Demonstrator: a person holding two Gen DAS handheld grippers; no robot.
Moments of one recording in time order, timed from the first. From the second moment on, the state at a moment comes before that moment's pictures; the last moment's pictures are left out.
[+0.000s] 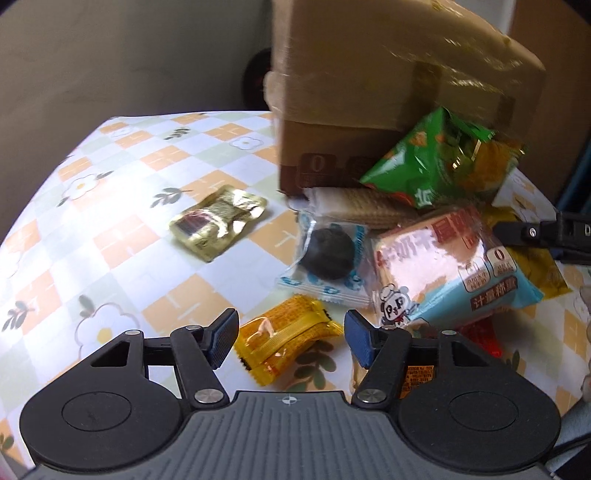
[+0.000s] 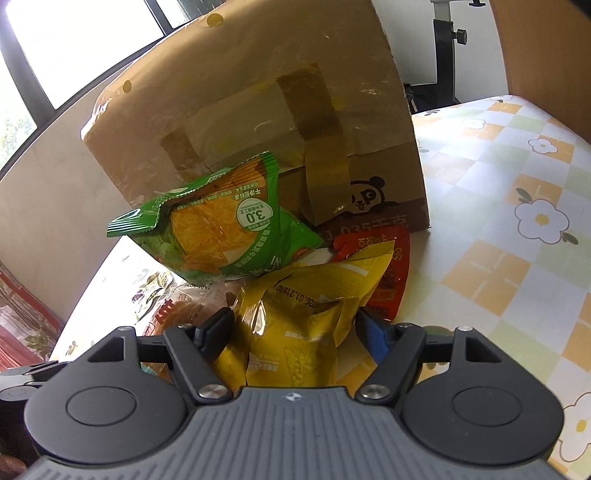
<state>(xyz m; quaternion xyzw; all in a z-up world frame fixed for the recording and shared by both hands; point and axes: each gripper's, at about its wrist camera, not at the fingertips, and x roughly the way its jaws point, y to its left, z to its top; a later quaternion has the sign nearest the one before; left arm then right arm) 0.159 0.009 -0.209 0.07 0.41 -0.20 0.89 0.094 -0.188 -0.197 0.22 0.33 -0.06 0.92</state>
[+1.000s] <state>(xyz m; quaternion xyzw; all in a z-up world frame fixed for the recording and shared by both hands) 0.163 0.029 -0.213 0.06 0.39 -0.21 0.89 0.096 -0.193 -0.197 0.22 0.33 -0.06 0.92</state>
